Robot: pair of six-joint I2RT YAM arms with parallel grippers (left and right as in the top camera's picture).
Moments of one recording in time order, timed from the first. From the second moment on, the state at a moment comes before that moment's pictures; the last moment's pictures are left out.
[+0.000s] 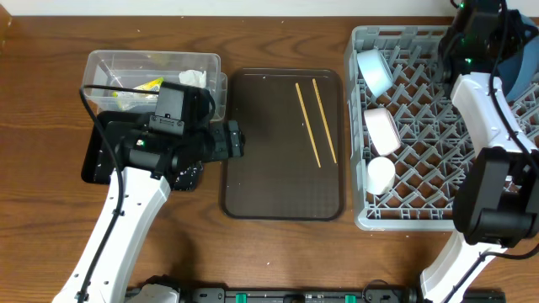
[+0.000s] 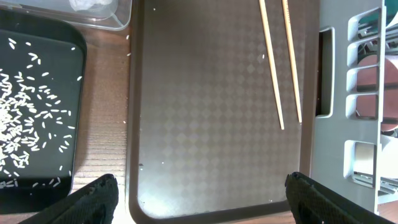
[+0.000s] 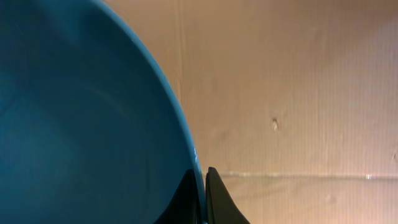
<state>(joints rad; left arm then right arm) -0.23 1.31 1.16 -0.89 0.23 -0.39 -0.08 2.00 1.58 0.10 1.10 -1.12</state>
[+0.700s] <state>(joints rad) -0.23 1.31 1.16 -0.89 0.23 -0.39 -0.01 2.00 1.59 -0.25 0.96 -0.88</state>
